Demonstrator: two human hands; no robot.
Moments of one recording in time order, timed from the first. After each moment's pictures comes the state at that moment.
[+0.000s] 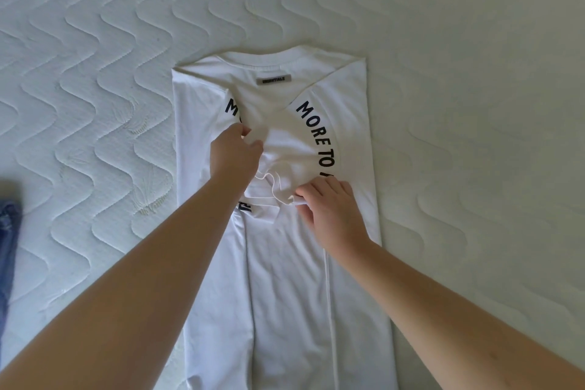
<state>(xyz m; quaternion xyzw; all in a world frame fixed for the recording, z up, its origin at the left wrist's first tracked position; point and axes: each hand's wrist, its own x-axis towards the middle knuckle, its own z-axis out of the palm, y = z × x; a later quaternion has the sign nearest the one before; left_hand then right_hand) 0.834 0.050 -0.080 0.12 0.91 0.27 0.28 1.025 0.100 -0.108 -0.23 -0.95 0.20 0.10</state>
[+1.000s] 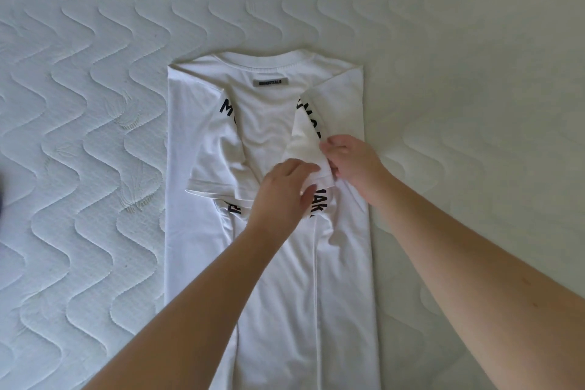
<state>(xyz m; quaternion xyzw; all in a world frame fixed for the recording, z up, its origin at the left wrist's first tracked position) 0.924 0.047 -0.085 0.44 0.83 0.27 0.23 0.990 0.198 -0.105 -0.49 -0.63 0.60 -0.03</state>
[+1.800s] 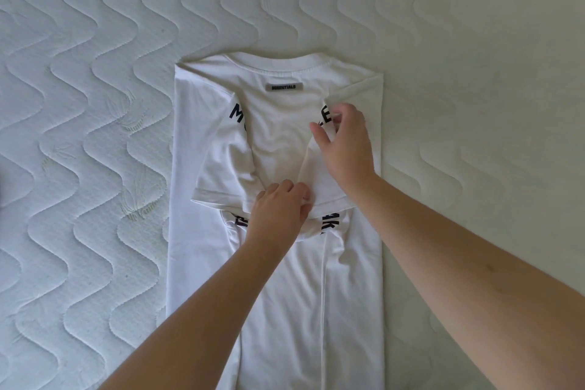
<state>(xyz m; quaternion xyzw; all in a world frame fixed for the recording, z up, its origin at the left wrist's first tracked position) 0.909 0.037 -0.122 0.40 0.87 0.14 0.26 0.933 0.198 -0.113 -0.42 -0.83 0.36 0.09</state>
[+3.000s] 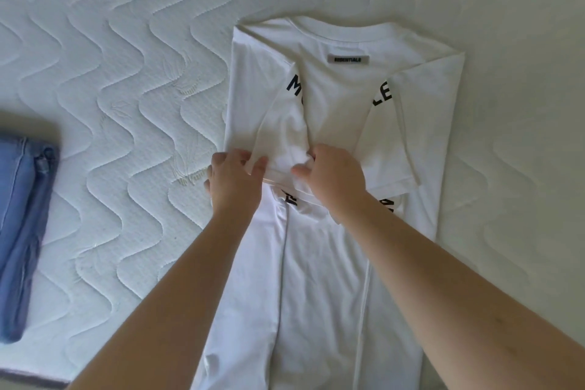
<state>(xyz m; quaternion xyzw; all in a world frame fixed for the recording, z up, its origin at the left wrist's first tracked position) 0.829 -0.051 -0.123 0.03 0.94 0.22 0.24 0.902 0.091 -0.115 -0.34 -0.87 0.32 -0.18</state>
